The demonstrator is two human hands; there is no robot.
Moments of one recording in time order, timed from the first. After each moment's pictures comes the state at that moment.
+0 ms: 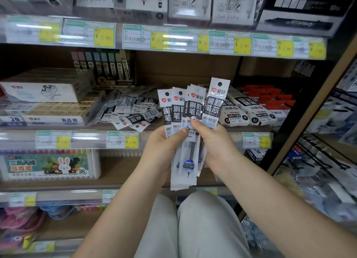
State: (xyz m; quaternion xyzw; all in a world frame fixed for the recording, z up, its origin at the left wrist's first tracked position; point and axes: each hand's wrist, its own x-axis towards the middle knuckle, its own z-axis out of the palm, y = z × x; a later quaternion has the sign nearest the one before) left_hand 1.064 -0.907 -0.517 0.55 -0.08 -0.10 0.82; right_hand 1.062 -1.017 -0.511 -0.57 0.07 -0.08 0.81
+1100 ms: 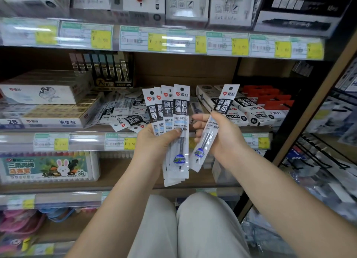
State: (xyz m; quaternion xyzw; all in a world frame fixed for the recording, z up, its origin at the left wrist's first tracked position) left_hand 1.081 -0.900 -0.519 0.61 -0.01 -0.02 0.80; right_hand 1.065 -1.035 -0.491 -0.56 0.10 -0.05 0.82
